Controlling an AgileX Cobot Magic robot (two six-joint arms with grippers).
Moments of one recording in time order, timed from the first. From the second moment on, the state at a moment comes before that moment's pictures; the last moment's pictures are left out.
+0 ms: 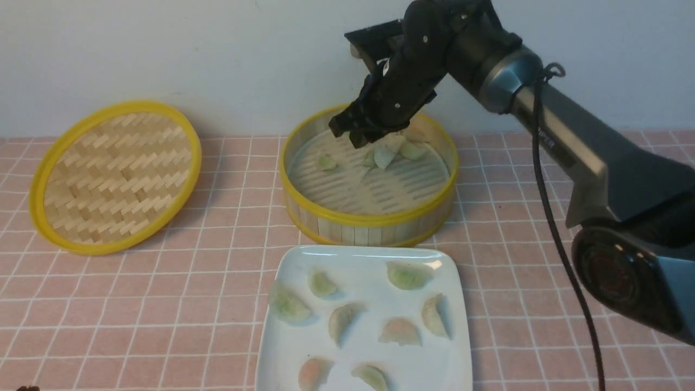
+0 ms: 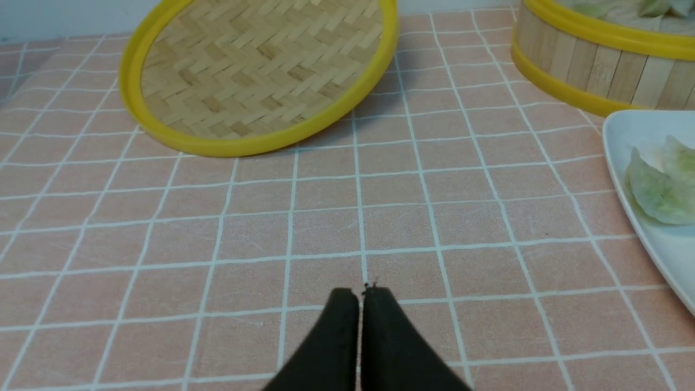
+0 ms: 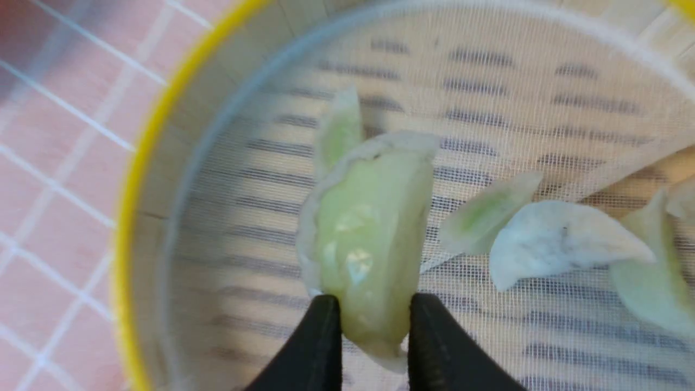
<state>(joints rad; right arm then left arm) 0.49 2.45 -2.55 0.16 1.25 -0.08 -0.01 -0.01 0.03 -0.05 0.38 0.03</state>
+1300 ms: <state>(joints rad) 0.47 2.16 -2.13 0.02 1.06 -0.10 -0.01 -0.01 0.03 -0.05 0.38 0.03</state>
